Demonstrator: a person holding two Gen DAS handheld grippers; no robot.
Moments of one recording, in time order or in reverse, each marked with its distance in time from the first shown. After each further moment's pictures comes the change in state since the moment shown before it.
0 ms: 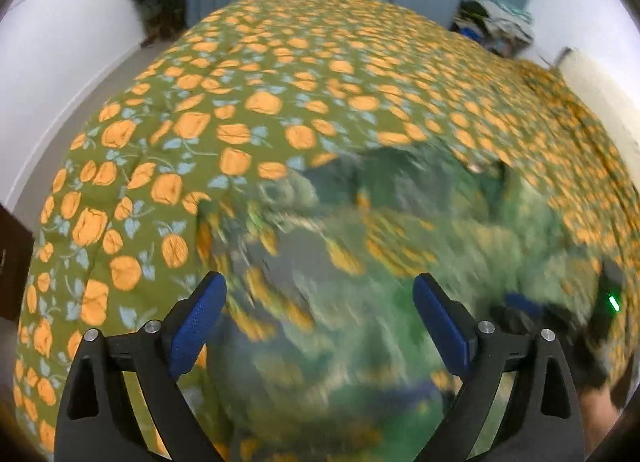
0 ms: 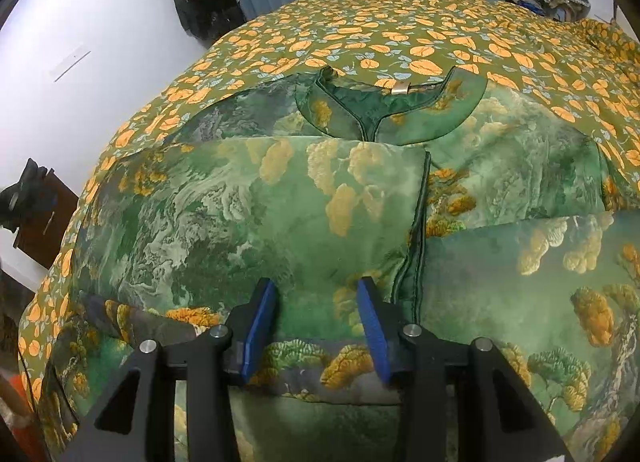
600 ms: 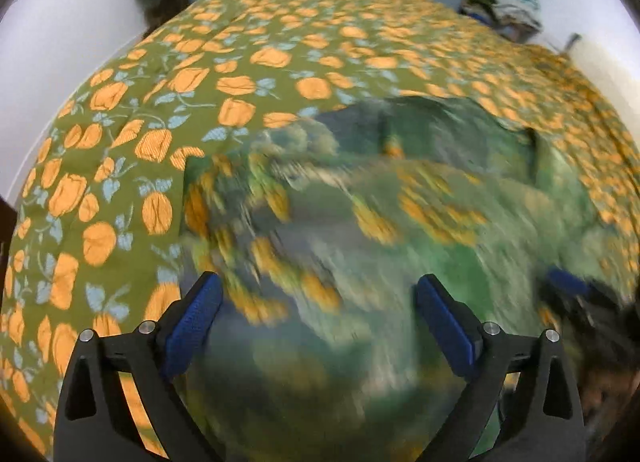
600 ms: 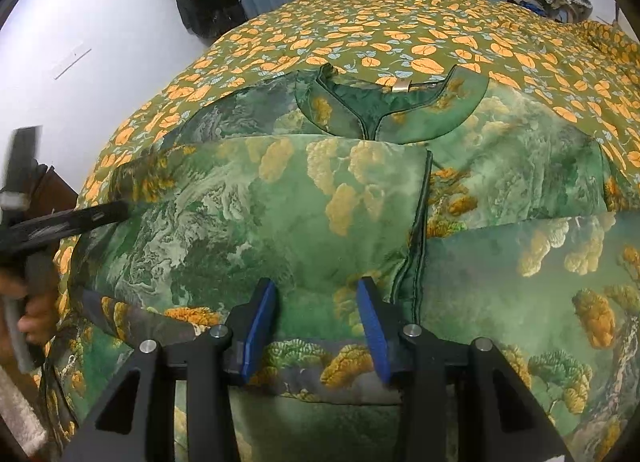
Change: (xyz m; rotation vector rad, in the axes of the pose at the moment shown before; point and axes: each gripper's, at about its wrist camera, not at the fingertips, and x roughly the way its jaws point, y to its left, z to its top) left arm 0.037 0.005 -0.047 0.055 0.032 0.009; right arm 0.000 -0.002 -0.002 -0.012 -0.011 0.014
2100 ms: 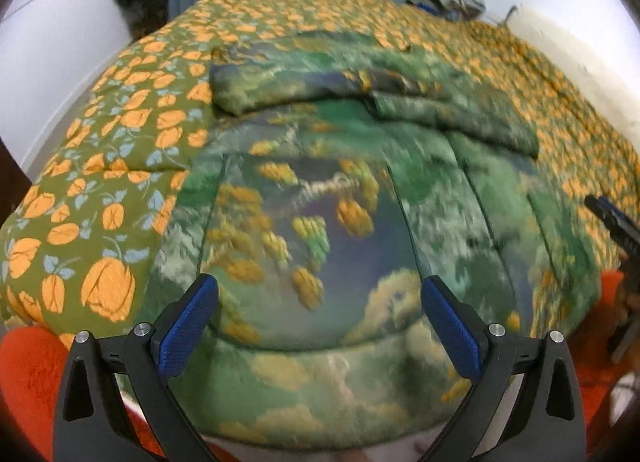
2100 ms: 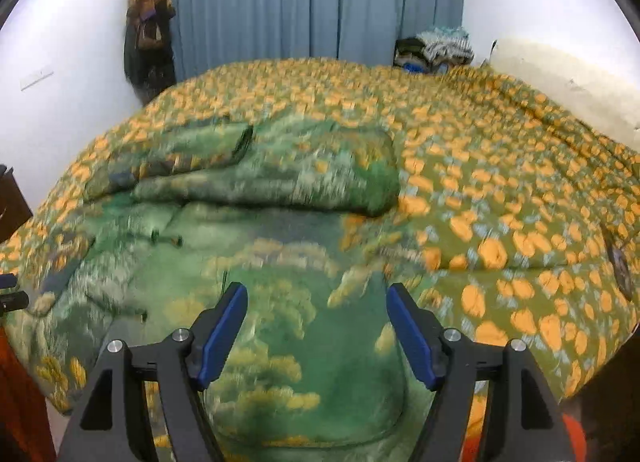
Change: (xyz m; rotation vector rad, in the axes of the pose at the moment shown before) left arm -0.166 -0.030 -0.221 0.074 -0.042 -0.066; right arm -0.244 -0.006 -0.212 0.040 -0.290 -0.389
